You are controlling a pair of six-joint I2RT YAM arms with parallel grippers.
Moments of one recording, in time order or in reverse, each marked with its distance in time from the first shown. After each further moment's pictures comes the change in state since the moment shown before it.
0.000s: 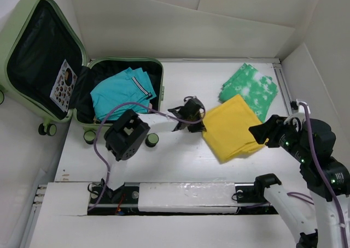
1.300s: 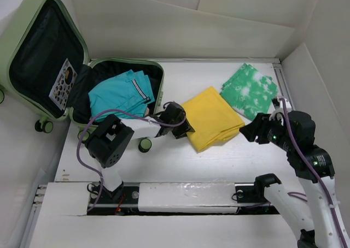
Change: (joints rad) left arm 0.132 -0.246 -0.360 0.099 0.049 -0.166; right arm 0.006 0.056 -0.167 0.111 -0.092 -0.061
